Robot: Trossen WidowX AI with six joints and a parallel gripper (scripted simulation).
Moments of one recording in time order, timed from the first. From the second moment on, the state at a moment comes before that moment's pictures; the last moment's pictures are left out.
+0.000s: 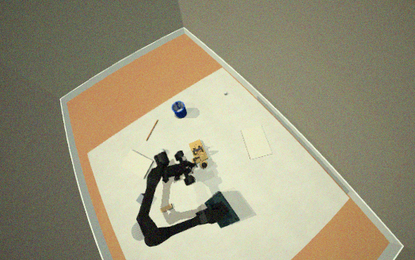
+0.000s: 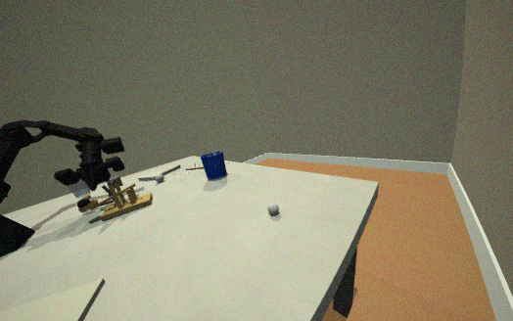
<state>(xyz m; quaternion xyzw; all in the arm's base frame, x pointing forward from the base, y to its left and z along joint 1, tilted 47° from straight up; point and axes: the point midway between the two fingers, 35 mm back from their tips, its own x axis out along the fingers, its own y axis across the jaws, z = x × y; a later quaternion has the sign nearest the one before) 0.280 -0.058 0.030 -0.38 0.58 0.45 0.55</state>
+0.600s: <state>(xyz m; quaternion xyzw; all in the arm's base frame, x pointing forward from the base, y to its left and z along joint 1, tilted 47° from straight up) 0.284 -0.035 0.010 -0.38 0.58 0.45 0.55</state>
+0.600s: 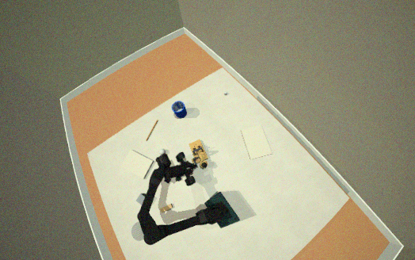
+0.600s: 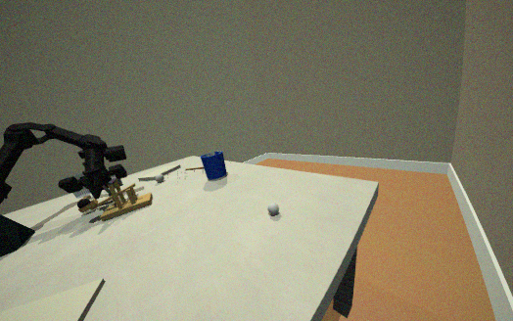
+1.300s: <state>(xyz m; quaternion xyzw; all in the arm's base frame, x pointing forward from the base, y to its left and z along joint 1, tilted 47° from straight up) 0.288 -0.006 -0.015 -0.38 0.58 0.45 0.56</state>
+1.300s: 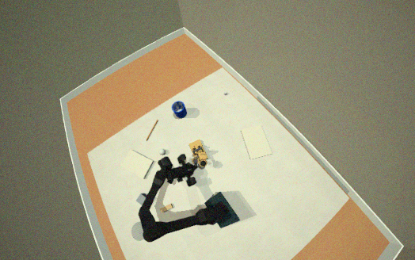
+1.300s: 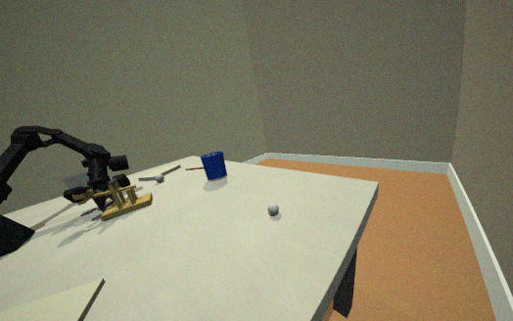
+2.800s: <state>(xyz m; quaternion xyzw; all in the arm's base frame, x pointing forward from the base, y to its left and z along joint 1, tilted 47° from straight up) 0.403 -0.118 0.089 -0.14 0.58 0.22 0.77</state>
